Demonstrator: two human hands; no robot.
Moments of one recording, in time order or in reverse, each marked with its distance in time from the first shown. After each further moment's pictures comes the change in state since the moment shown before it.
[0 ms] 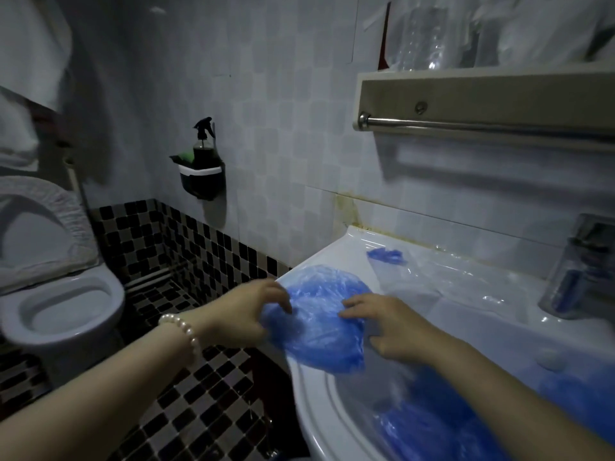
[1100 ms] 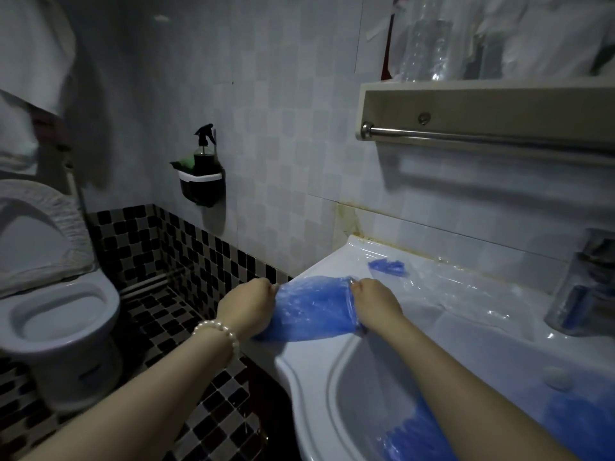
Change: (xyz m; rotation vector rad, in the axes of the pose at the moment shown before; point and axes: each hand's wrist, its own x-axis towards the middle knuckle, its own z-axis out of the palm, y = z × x) left_hand 0.052 -0.020 0.029 -0.049 0.413 -0.510; right_hand 0.064 -0.018 -0.005 0.155 0.153 0.601
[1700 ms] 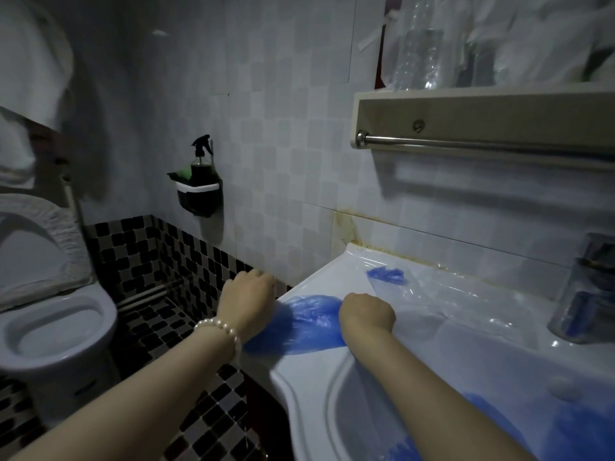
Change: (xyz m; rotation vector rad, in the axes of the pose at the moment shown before) left_hand 0.021 0.004 -0.005 0.320 0.132 0.230; right_hand 0.002 -0.024 0.010 -0.530 -0.018 0.139
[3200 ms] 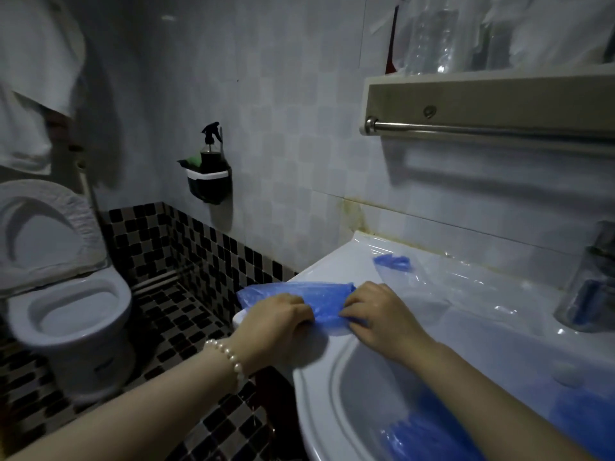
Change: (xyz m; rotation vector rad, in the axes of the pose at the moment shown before) left_hand -0.045 0.009 0.018 -0.296 0.085 0.565; right_hand -0.006 0.053 0.037 0.355 0.609 -0.990
